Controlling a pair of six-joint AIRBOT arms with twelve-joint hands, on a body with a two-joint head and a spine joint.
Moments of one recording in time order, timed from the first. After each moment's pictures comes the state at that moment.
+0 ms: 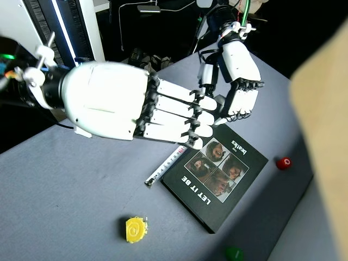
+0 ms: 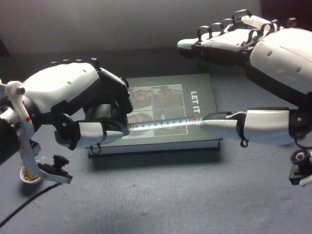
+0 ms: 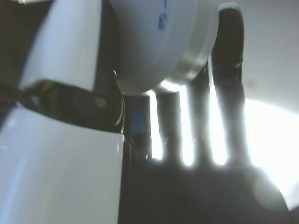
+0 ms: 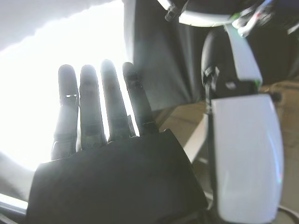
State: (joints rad) left arm 0.68 -0.84 0.78 2.48 0.59 -1.91; right arm -0.40 -0.80 0.64 0.38 0.60 -1.21
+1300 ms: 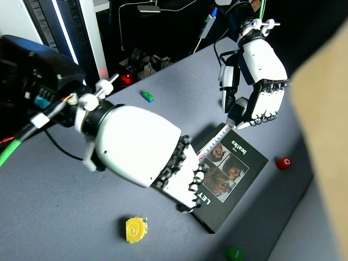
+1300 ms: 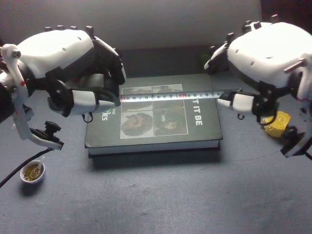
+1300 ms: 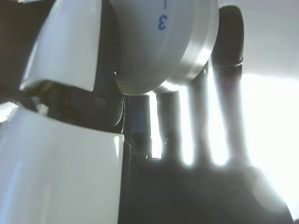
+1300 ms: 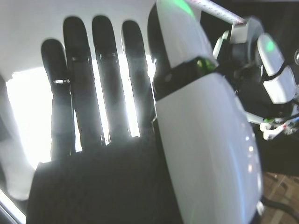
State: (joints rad) left arm 0.55 -0.85 0.86 2.49 0.49 -1.83; right arm -0.33 -1.05 0.78 1.07 0.72 -2.11
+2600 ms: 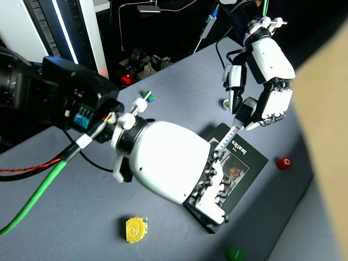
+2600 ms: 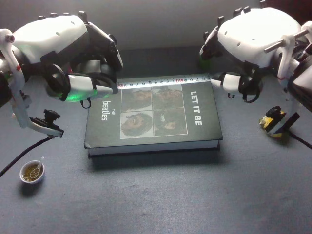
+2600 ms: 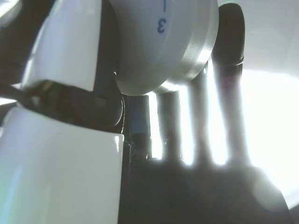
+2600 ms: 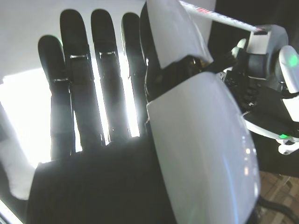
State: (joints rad) left arm 0.51 -0.86 0.91 2.48 0.48 -1.85; right arm -0.30 -1.14 0.92 1.05 0.72 -2.08
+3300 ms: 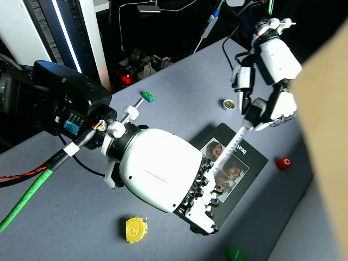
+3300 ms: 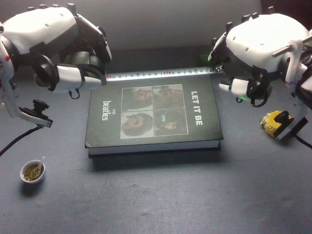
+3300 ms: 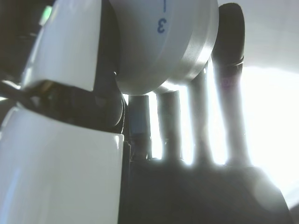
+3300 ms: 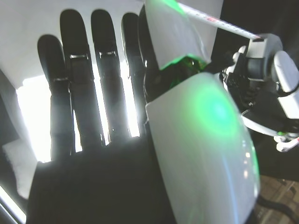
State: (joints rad) left arm 0.50 -0.86 0.97 2.52 0.45 -1.88; right arm -0.32 -1.12 0.92 1.07 0.71 -2.08
